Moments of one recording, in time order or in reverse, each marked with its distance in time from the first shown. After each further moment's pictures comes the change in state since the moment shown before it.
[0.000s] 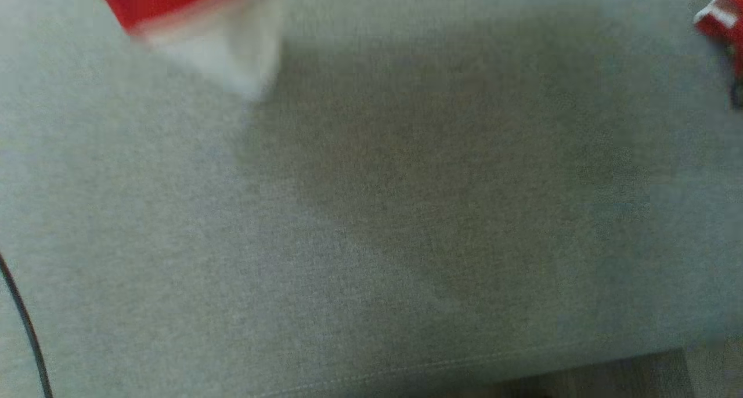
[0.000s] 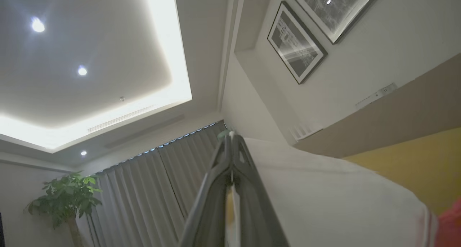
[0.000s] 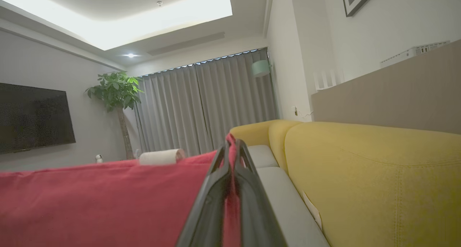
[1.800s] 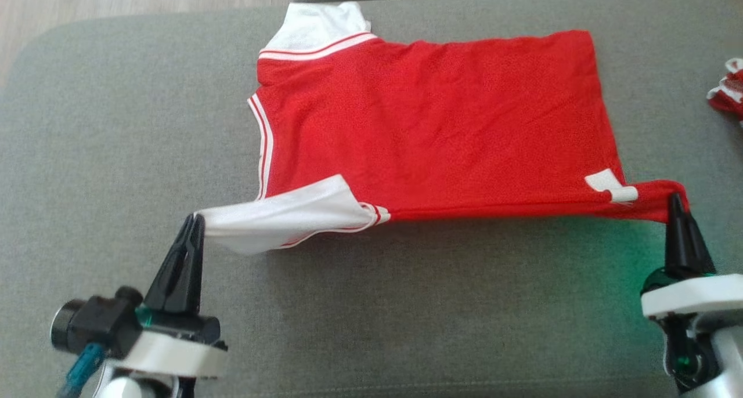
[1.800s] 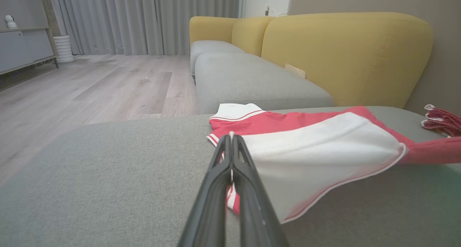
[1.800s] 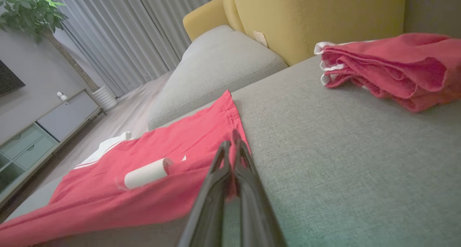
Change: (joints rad) left arm 1.714 -0.268 0.376 -0.594 0.002 -0.085 0.000; right arm 1.228 -0.010 -0.086 -0.278 0.185 0.000 -0.169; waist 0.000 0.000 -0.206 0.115
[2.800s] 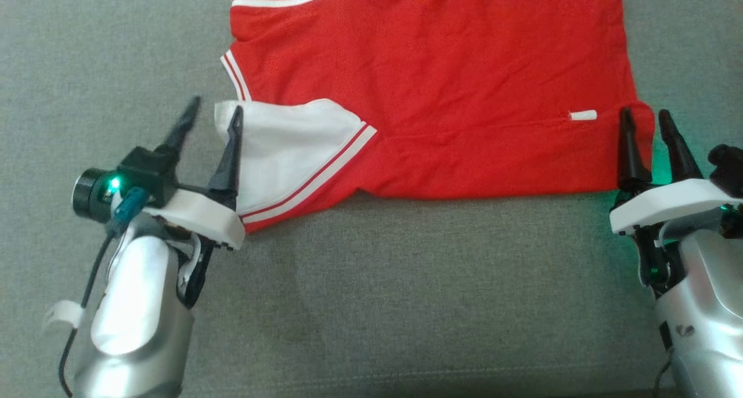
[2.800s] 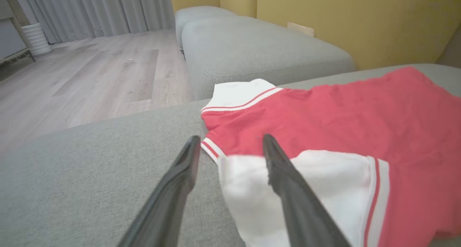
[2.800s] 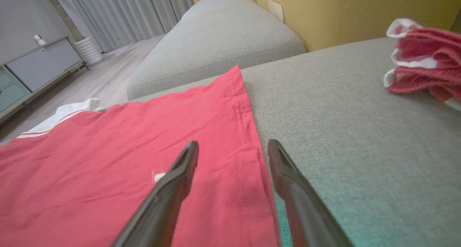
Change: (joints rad) left arm -0.523 -0.013 -0.075 0.481 0.107 0.005 0.000; right arm -0.366 0.012 0.095 0.299 -0.198 0.000 -0.015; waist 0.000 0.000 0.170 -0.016
